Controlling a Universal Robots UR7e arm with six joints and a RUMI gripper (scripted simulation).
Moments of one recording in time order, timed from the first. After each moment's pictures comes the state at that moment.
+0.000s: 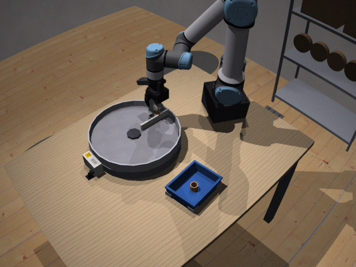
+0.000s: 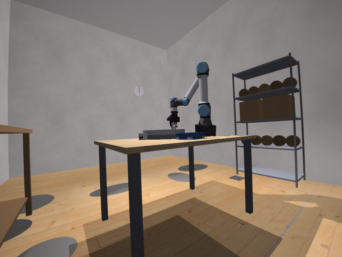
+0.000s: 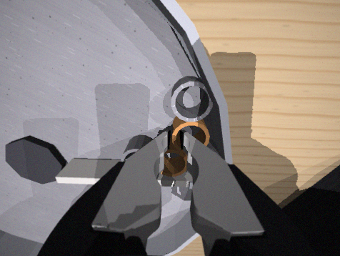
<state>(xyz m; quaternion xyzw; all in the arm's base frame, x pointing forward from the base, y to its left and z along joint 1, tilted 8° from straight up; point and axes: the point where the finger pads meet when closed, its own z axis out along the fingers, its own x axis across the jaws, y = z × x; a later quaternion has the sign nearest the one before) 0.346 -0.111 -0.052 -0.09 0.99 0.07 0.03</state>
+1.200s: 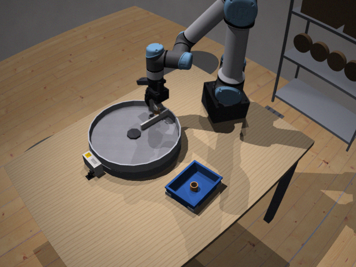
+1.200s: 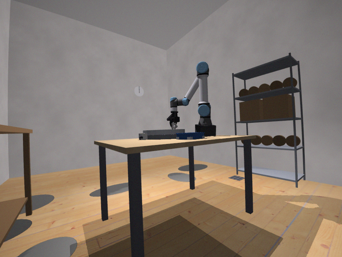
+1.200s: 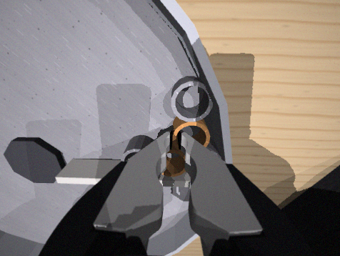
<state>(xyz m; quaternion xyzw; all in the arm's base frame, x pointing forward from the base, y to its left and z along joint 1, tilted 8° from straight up) 0.346 -0.111 -0.052 -0.09 0.99 0.07 0.03</state>
